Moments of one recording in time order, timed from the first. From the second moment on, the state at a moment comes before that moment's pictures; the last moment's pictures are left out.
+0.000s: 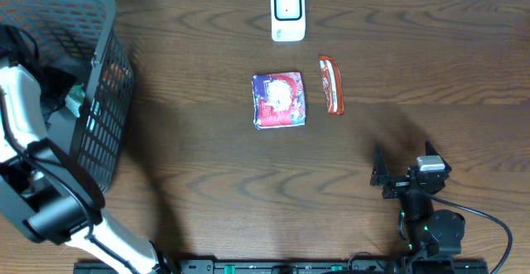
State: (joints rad) left arm 0.54 1.96 1.64 -0.96 -0.12 -0.63; right arm 0.02 0.01 0.01 -0.07 -0.07 -0.01
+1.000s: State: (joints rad) left arm 0.48 2.12 1.64 -1.03 -0.29 -0.52; right arm 0.02 0.01 0.01 -0.07 -0.07 -0.01
